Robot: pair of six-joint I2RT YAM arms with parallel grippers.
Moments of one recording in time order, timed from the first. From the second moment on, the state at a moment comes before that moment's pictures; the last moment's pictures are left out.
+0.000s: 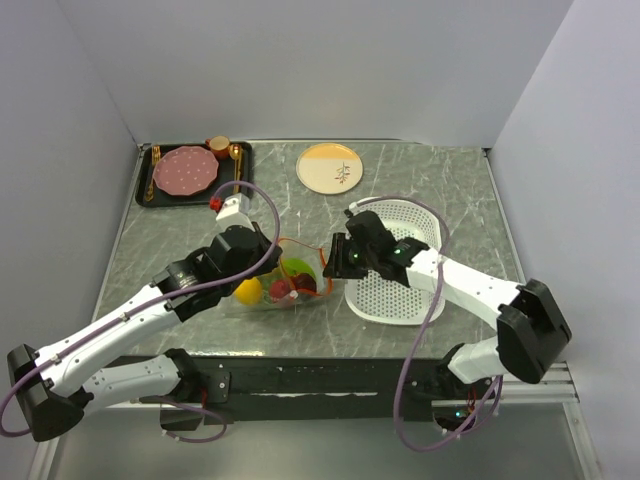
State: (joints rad) left arm -0.87 0.98 0.94 -0.48 -0.42 -0.91; right arm 0.73 1.37 0.93 -0.36 -0.10 0.70
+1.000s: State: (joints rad) left arm -0.87 0.97 0.94 -0.55 -0.50 -0.93; right arm 0.73 1.29 0.93 -0.29 -0.15 0.69
